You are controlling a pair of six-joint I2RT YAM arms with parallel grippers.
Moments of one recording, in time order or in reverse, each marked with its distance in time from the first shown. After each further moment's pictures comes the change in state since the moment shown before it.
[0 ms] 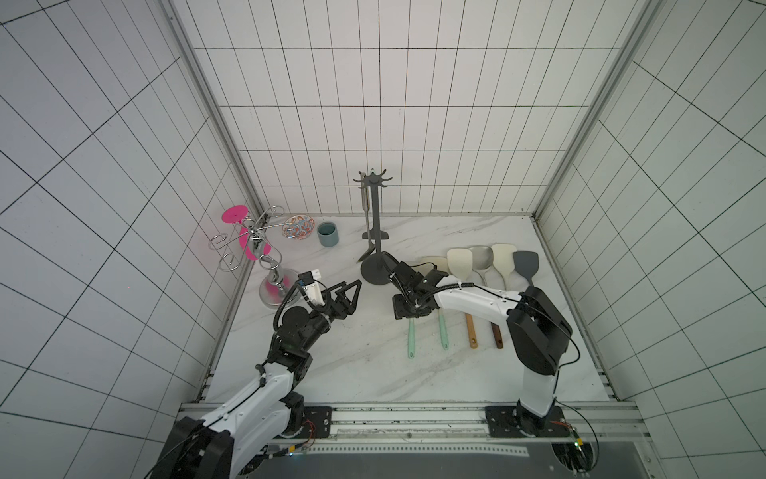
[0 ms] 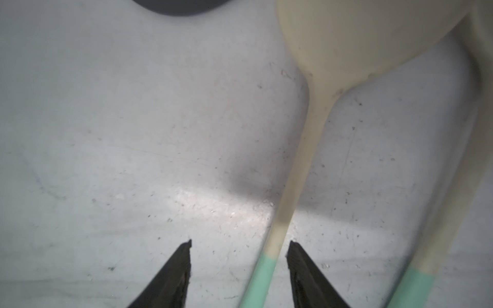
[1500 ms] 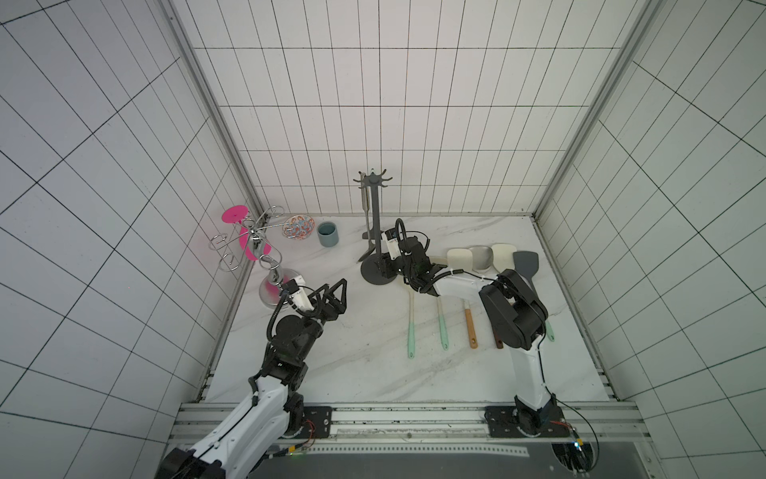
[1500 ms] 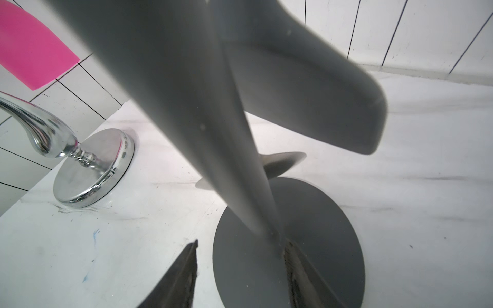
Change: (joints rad) left arm 0.024 -0.117 -0.035 -0.101 -0.189 0.010; right arm -0.181 0.256 0.045 0.947 -0.179 -0.409
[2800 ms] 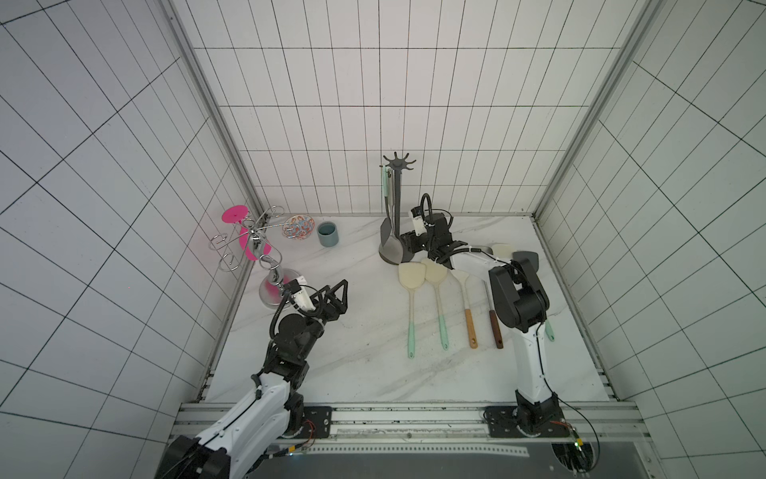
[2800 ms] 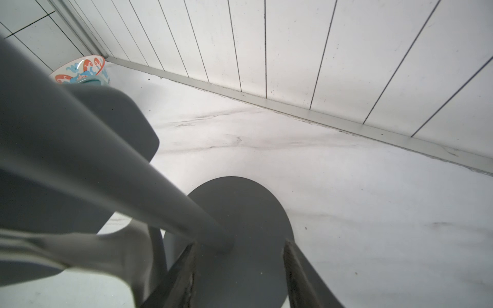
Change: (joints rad) left arm 0.003 0.066 -0.011 0.045 0.005 -0.006; right arm -0.244 0.111 0.217 -0.152 -0.036 -0.158
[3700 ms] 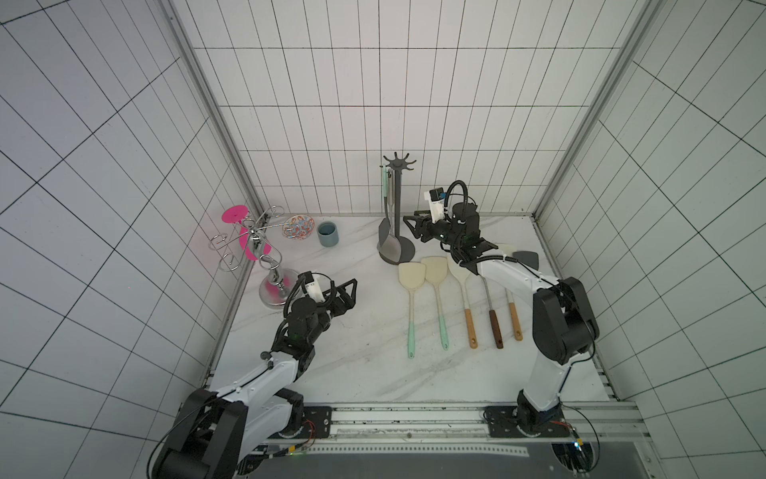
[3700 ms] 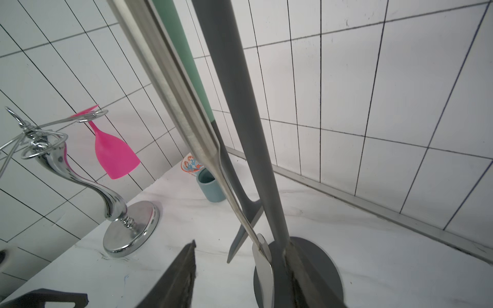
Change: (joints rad) left arm 0.000 0.267 0.106 -0.037 0.069 0.015; right arm -0.002 -0.380 -0.234 0.222 -0.253 0.126
